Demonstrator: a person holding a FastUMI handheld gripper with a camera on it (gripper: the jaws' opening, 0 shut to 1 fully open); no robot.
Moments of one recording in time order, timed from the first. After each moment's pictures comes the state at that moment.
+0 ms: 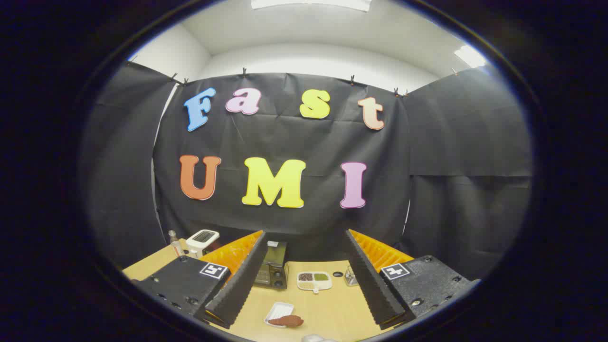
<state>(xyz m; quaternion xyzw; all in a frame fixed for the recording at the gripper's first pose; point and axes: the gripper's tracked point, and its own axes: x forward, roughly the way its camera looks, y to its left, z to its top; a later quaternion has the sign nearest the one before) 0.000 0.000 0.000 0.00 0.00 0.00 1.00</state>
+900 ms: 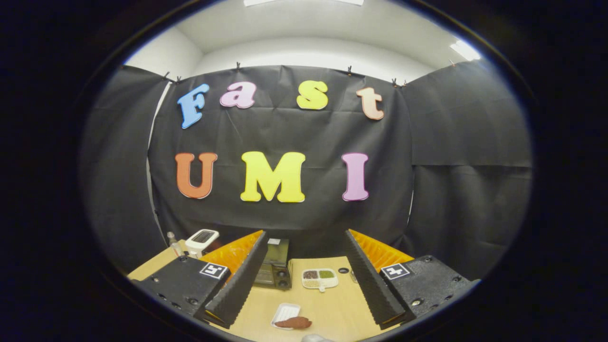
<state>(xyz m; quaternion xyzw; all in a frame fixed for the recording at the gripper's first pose) 0.041 0.017 -0.017 0.03 0.02 -0.01 1.00</state>
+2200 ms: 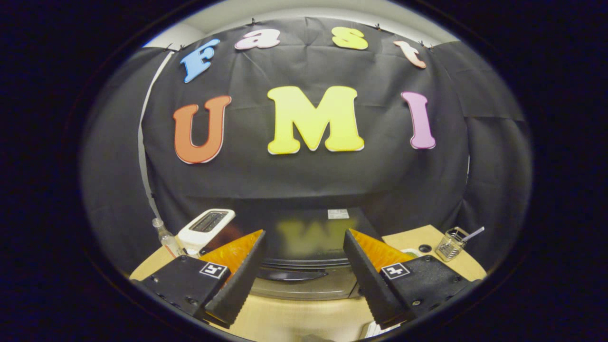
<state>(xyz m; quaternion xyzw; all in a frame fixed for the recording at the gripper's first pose) 0.287 0.222 -0.220 0.05 0.12 0.05 0.99</state>
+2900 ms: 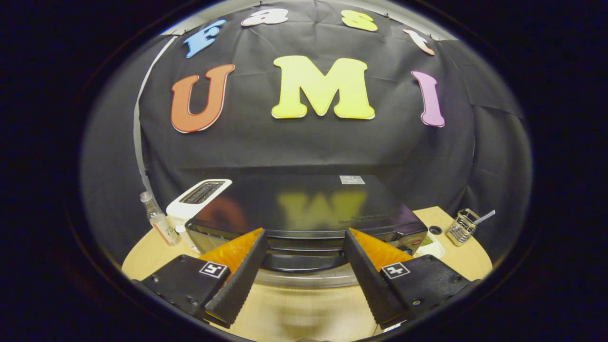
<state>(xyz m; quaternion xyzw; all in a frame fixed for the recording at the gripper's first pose) 0.282 0.237 -0.267 0.03 0.16 0.04 0.99</state>
